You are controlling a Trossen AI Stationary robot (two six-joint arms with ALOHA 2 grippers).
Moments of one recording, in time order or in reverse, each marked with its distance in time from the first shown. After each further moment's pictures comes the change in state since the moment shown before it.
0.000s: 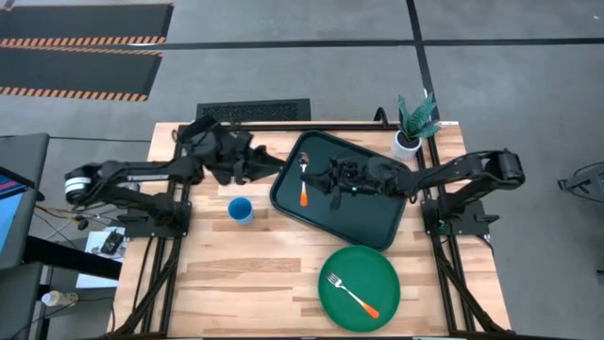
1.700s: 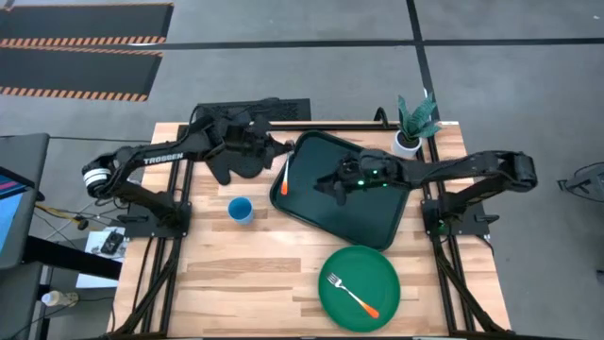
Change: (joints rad) left arm 0.184 0.194 0.268 -0.638 -0.088 0.467; right arm -0.087 -0.138 0.001 -0.580 -0.133 0.146
